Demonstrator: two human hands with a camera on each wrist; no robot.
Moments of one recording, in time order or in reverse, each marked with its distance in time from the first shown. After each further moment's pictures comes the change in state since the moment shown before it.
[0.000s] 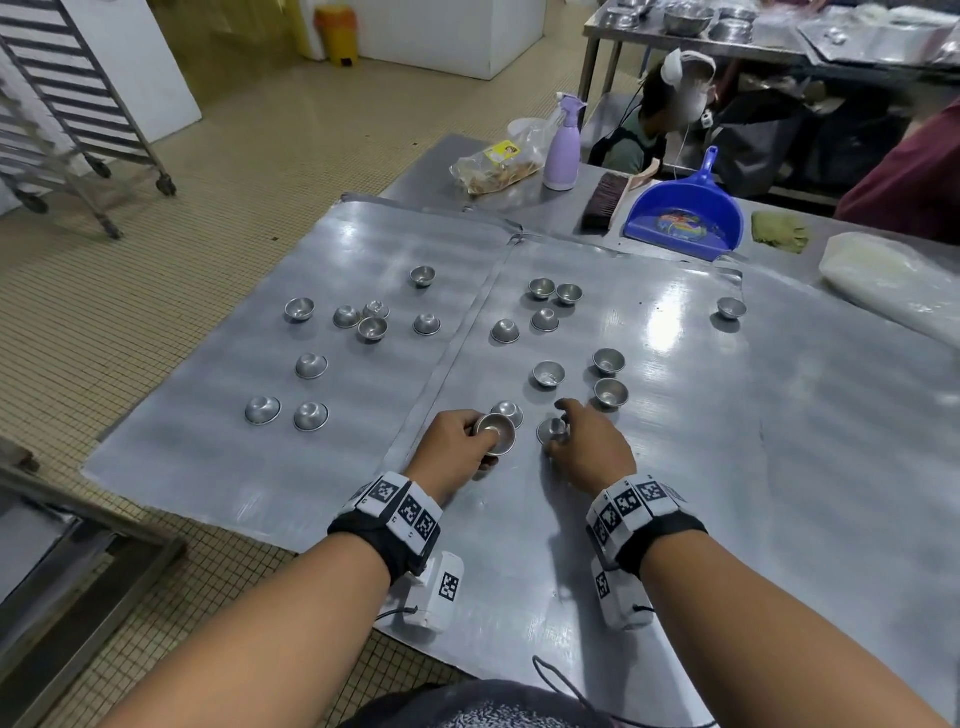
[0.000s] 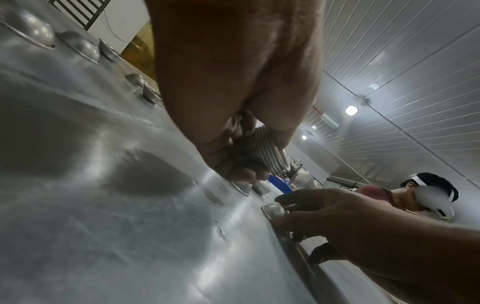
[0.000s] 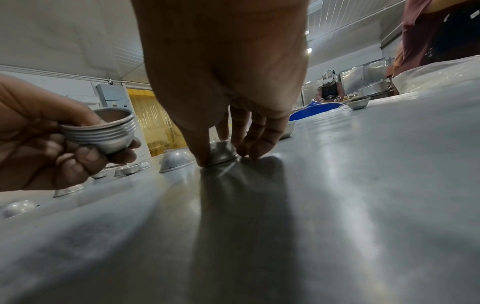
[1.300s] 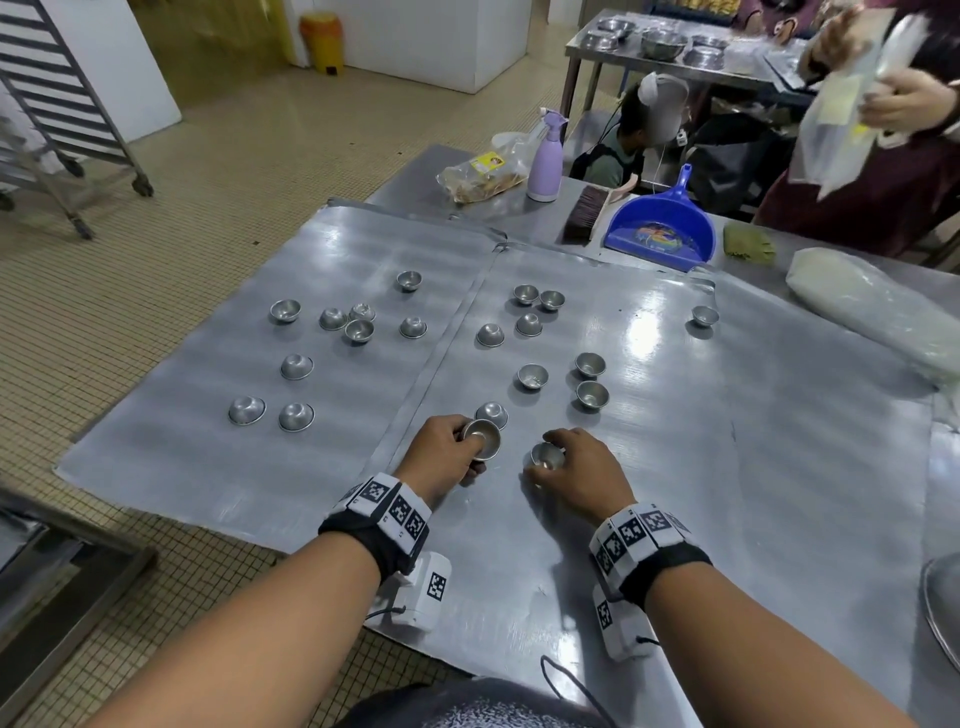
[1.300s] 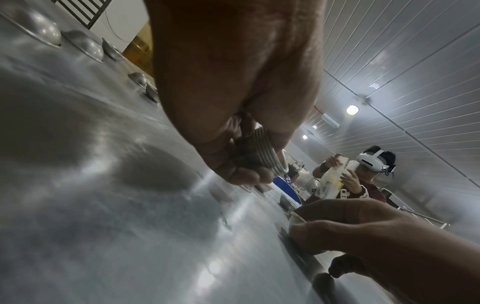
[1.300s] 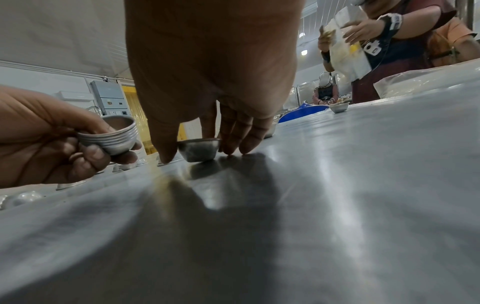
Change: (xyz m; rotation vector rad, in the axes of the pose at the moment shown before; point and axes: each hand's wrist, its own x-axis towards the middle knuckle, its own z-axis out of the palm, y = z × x) left_hand -0.001 -0.008 0.000 0.040 -0.029 -0.006; right_hand -0.031 0.014 0.001 0.033 0.019 -0.068
